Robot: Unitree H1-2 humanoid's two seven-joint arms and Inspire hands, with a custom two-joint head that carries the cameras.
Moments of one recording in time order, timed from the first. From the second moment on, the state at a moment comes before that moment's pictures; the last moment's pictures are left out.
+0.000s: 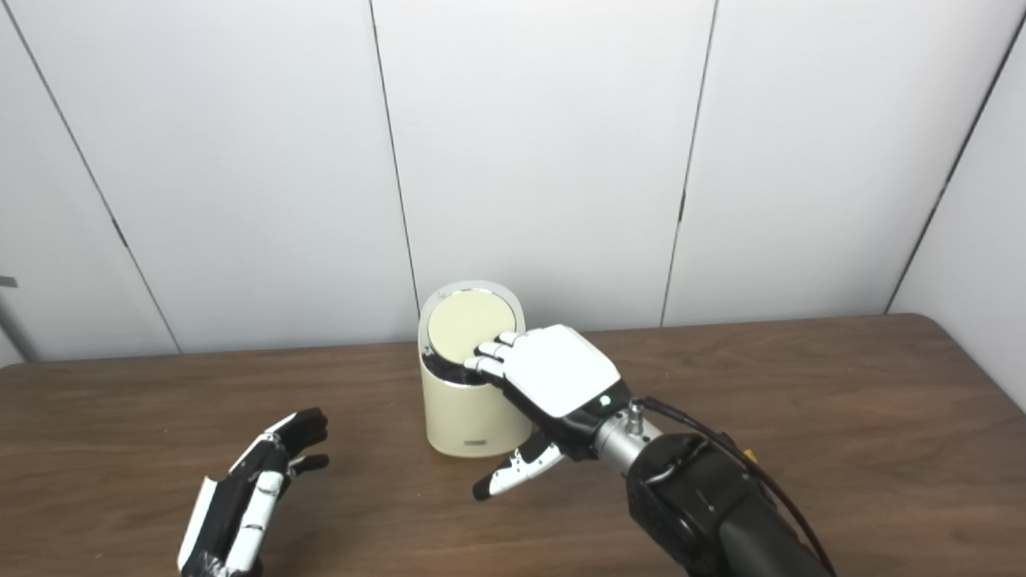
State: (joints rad) left arm -0.01 0.07 0.02 -0.08 0.00 -0.21 -0.05; right arm -0.46 -0.33 0.39 -0.29 -1.12 0.00 0.44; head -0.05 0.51
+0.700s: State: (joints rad) left arm -0.02 0.08 0.02 -0.02 0.00 -0.28 -0.06; right arm -0.34 -0.19 0.20 -0.30 -0.92 -0.02 0.18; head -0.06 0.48
